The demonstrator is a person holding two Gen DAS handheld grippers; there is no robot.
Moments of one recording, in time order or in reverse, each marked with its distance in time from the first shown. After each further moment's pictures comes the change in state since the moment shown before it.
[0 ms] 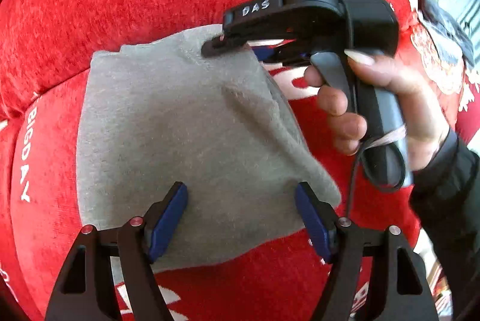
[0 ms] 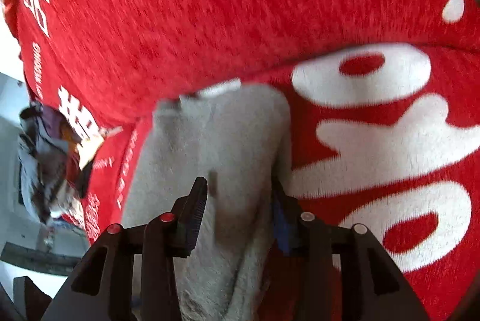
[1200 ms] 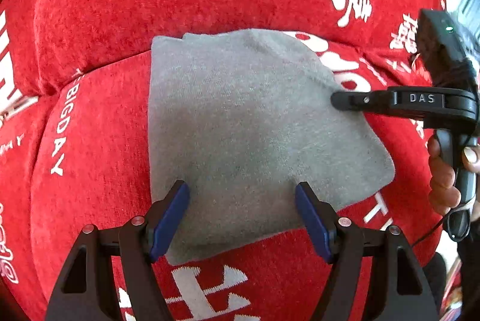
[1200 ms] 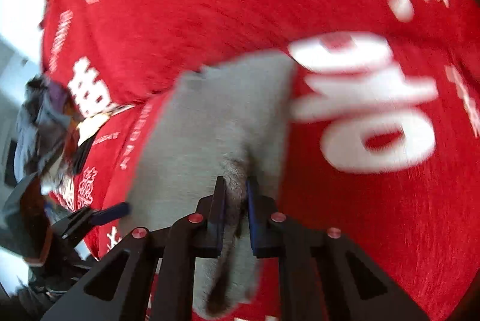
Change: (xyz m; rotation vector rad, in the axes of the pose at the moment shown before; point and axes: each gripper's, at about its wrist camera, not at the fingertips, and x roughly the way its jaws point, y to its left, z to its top) left arm -0.015 0.056 -0.038 -0.040 -0.064 0.126; right arm -0.060 0.008 -0.093 -0.047 -0.011 -0.050
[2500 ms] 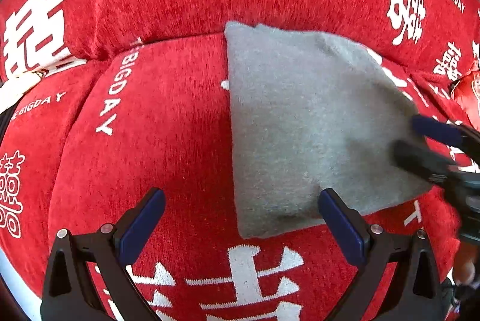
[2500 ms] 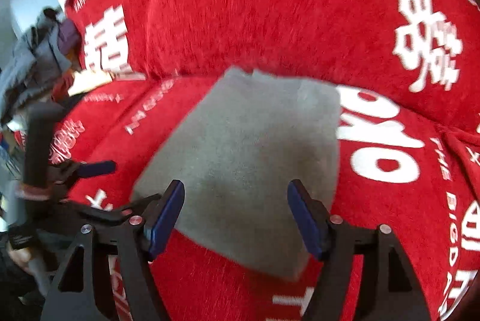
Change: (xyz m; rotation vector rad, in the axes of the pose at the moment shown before) left arm -0.004 0.048 -0.028 -0.182 0.006 0.134; right arm -0.026 0.121 -0.047 -0.381 -0.088 -0.223
